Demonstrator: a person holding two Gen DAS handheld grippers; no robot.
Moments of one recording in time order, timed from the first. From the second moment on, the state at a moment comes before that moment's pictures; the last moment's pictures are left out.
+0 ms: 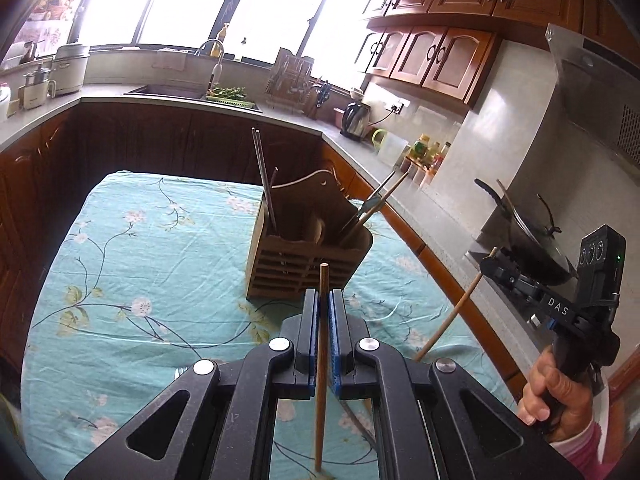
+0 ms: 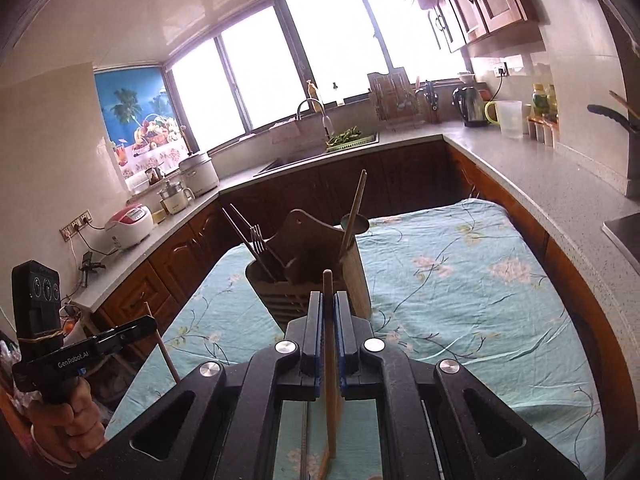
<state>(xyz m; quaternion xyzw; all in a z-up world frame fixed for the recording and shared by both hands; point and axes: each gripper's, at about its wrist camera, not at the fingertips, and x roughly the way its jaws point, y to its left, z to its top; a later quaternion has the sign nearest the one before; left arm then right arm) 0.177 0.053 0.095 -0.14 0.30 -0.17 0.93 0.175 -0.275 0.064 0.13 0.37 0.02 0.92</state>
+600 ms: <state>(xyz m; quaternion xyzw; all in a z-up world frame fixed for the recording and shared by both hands) 0.178 0.062 0.118 -0.14 0.24 -0.17 0.94 0.191 -0.274 0.084 0.14 0.33 0.02 0.93</state>
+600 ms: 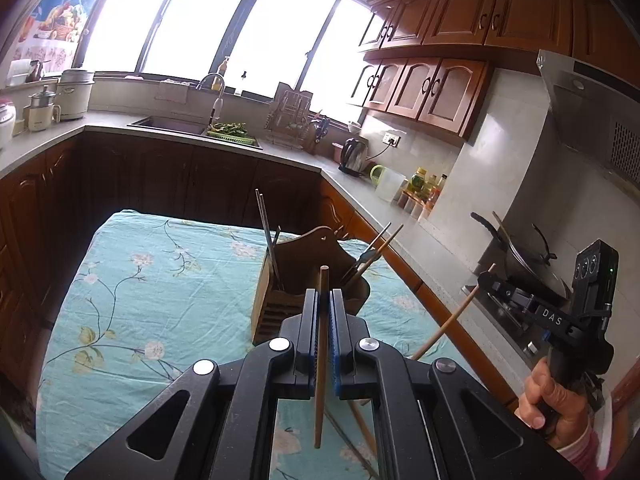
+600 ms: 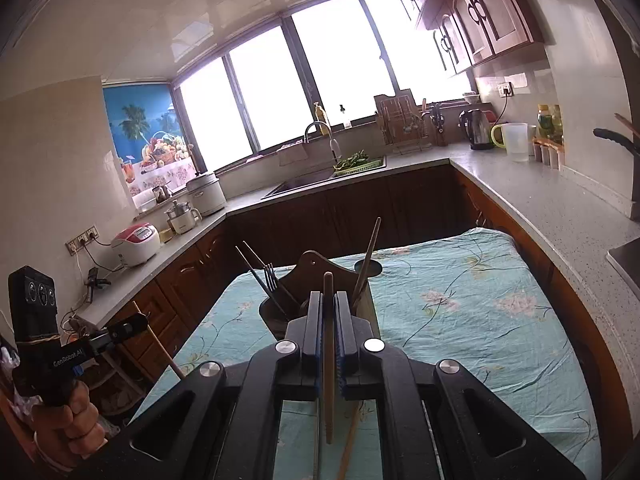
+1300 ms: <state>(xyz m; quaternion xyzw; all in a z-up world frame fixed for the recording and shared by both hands) 0.237 0.073 0.158 -0.15 0.13 -0.14 0.97 0.254 -0.286 0.131 0.14 0.24 0.01 0.96</state>
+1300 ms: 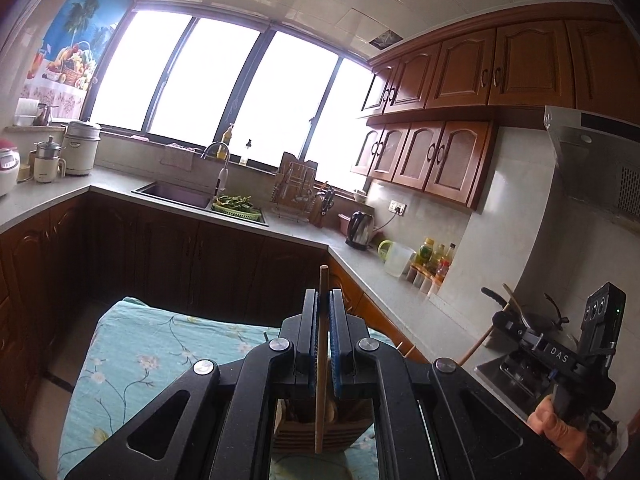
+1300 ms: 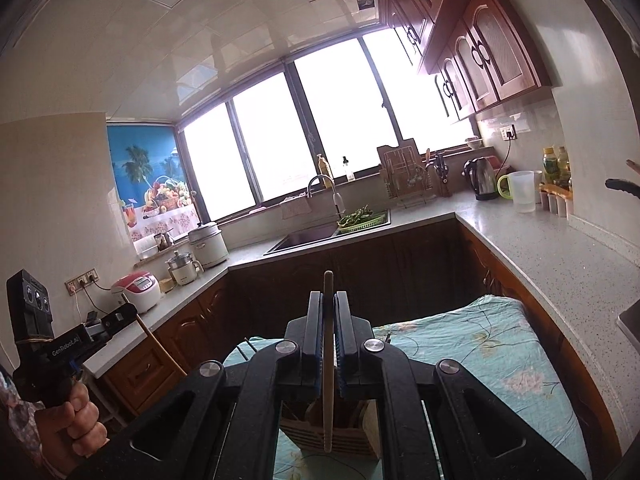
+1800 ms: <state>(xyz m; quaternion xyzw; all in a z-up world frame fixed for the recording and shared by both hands) 0.307 0.051 0.097 -0.17 0.12 -0.10 0.97 0.292 -0.298 0.088 0.15 0.25 -0.01 0.96</state>
